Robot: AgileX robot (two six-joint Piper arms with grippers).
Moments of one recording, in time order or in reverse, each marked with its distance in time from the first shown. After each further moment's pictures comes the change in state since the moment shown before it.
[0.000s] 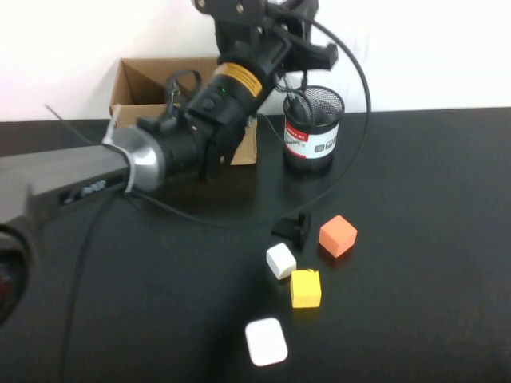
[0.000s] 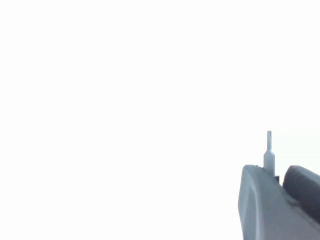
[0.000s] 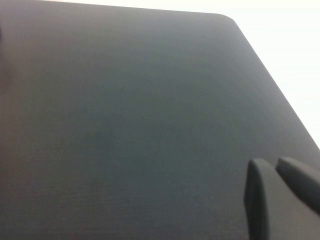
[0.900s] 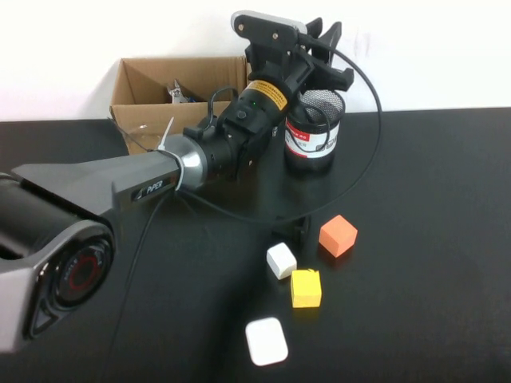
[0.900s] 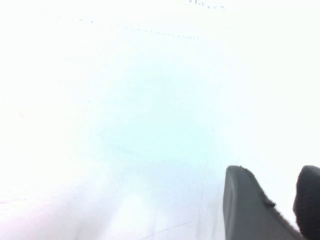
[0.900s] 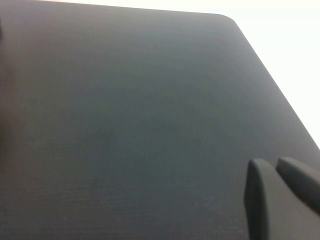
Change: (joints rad) right arm 0.000 0.000 0.000 0.000 0.000 0.000; left arm 0.000 0.259 -0.261 0.059 0.025 0.009
